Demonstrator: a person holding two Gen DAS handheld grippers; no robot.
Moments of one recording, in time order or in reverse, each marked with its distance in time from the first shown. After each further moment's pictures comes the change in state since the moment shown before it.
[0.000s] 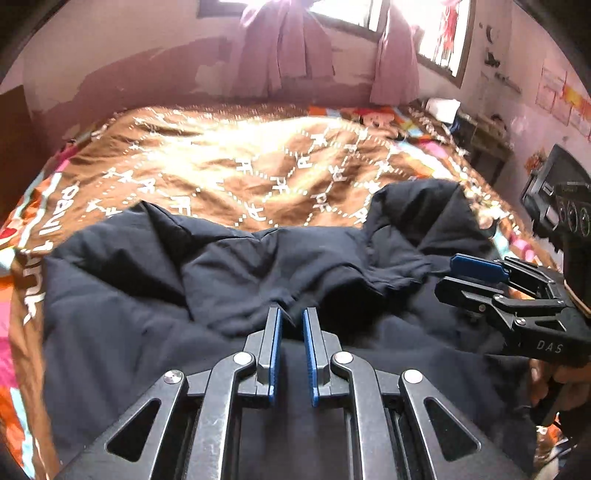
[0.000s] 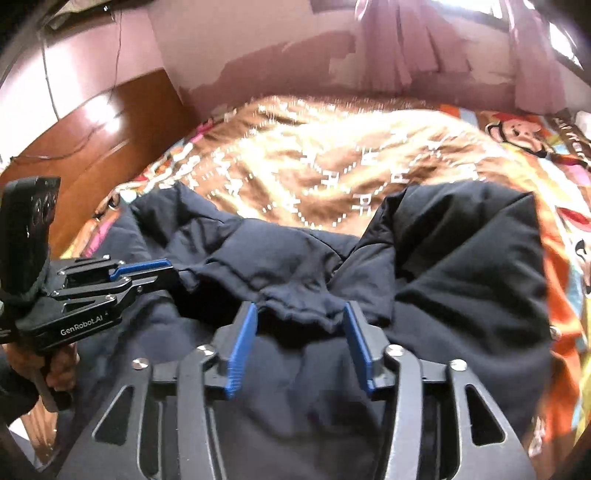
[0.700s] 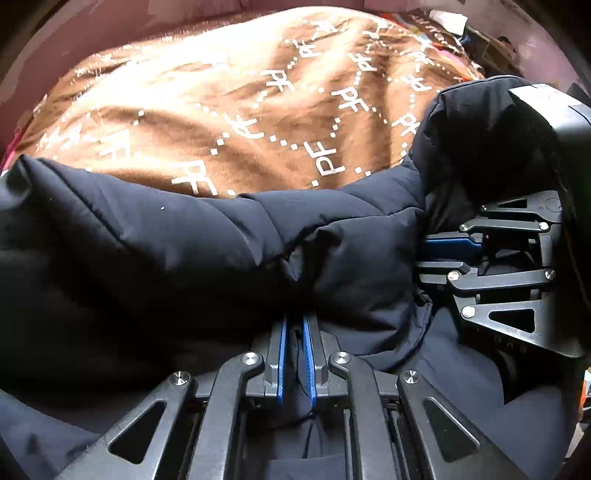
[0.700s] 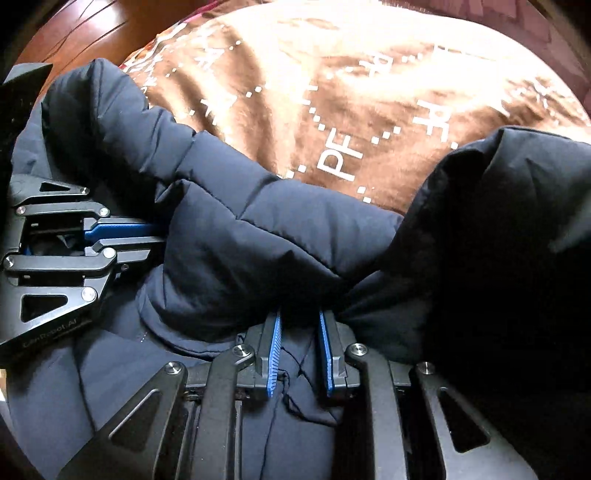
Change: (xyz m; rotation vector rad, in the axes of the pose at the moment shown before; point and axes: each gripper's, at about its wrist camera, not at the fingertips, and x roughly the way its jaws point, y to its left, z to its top) left arm 0.162 0.020 0.032 0.142 0.347 0.025; right arm 0.223 0.003 0.058 -0.173 0.442 -0.020
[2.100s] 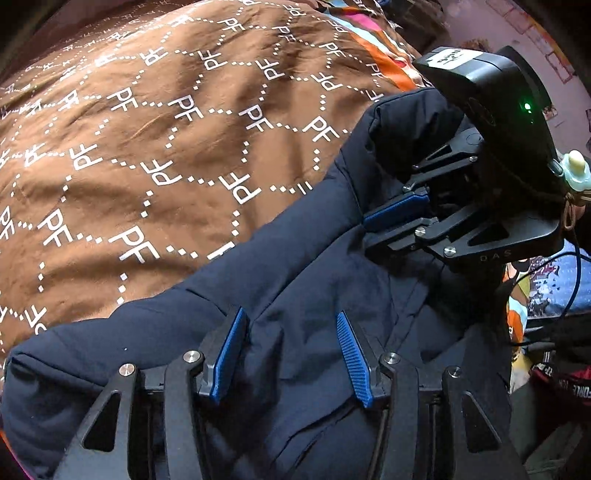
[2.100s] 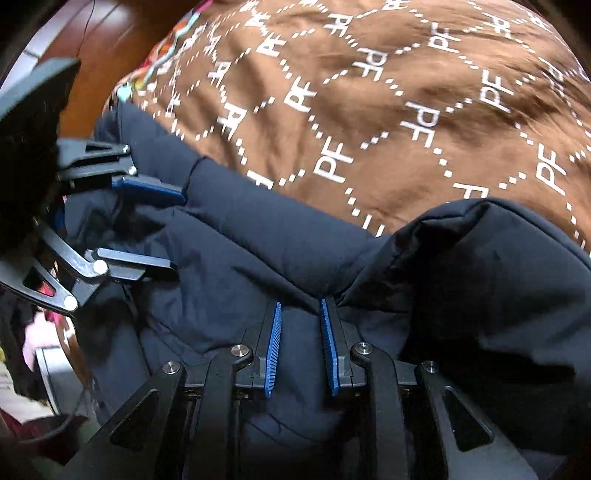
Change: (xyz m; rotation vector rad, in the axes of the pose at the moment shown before) left arm -0.027 0.009 0.068 0.214 0.220 -0.331; right arm -0.016 -0.086 0.075 0.015 0.266 0.271
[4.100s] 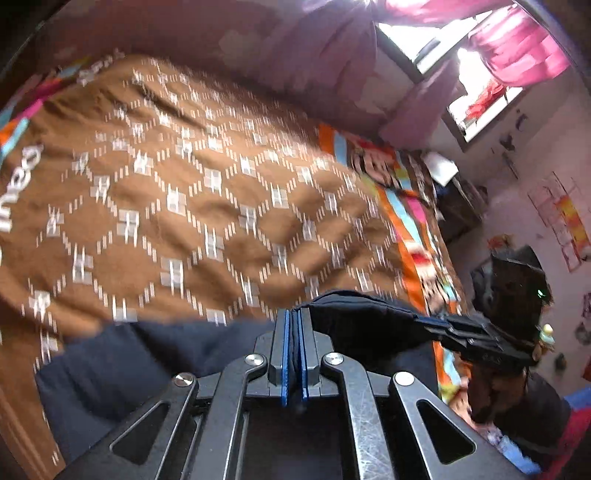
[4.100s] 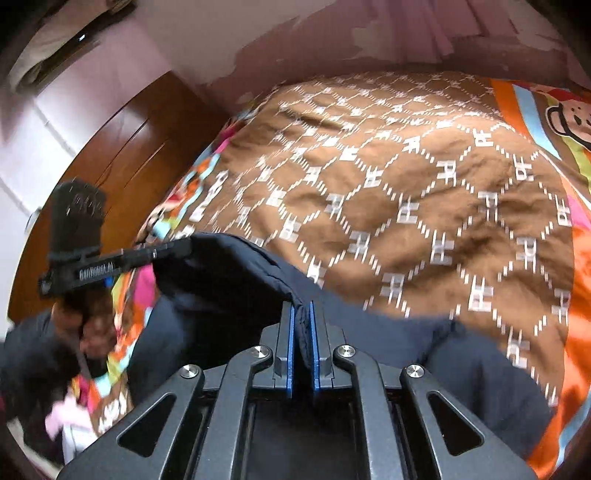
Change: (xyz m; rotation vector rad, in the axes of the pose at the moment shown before) left arm -0.119 0.061 -0.046 -0.484 -0.537 -0.071; right arm -0.119 -0.019 -0.017 0.075 -0.494 0.113
